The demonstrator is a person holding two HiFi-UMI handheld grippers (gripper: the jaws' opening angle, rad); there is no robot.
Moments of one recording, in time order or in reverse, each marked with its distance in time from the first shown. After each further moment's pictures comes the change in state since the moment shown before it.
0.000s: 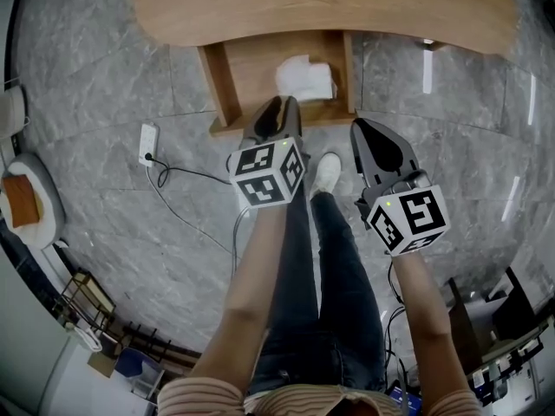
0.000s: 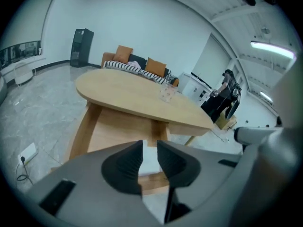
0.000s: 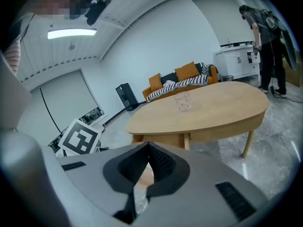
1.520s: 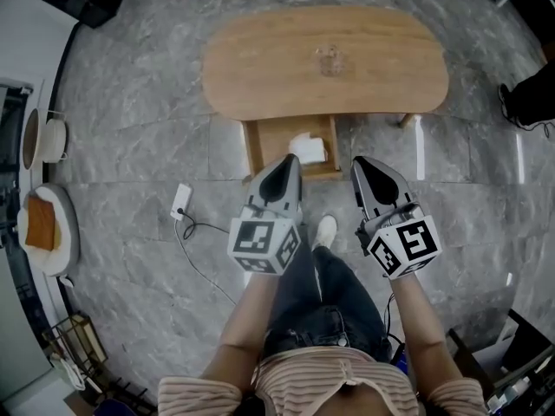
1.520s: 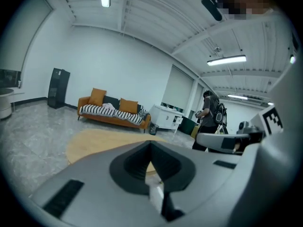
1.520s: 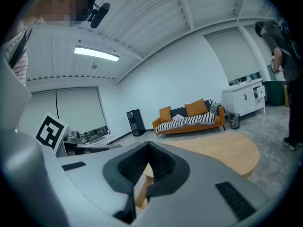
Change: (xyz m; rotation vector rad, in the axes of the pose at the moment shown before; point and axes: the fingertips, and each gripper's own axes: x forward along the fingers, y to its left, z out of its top) left arm -0.265 -0.149 0.167 0.257 -0.387 -0.206; right arm -0.178 0.106 0.190 -0.148 -0.327 0.042
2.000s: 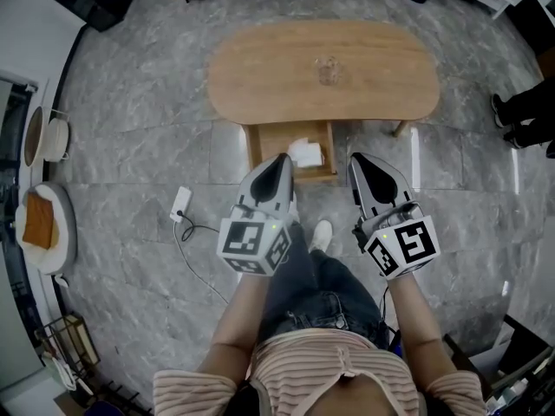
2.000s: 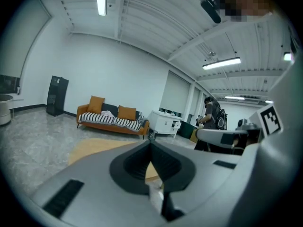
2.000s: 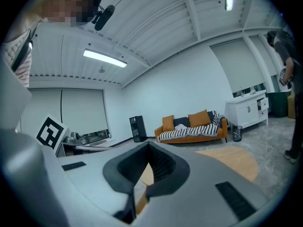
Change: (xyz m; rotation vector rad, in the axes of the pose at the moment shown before) left arm -0.040 -0.013 0.044 0.041 -0.066 -0.008; right arm -0.025 0.030 0.054 -0.074 -0.087 0.020
